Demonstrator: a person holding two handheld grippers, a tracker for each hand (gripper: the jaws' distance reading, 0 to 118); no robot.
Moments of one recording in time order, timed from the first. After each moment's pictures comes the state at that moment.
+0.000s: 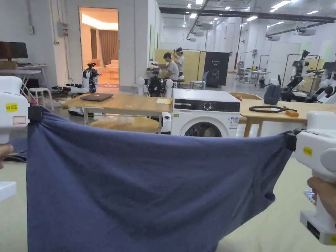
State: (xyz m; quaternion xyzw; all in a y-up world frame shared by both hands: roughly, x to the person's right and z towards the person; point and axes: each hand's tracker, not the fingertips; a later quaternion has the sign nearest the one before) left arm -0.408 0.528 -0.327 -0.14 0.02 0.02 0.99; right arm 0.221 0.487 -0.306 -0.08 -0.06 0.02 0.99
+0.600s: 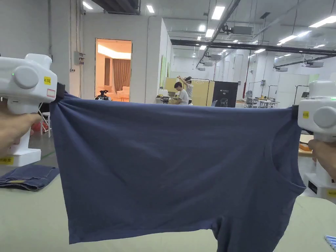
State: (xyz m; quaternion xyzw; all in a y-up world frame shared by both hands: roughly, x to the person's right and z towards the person) left arm -0.404 0.628 -0.402 -0.09 0.07 -0.01 0.99; right arm 0.209 0.614 -0.407 -0.02 -0.10 0.04 0.99
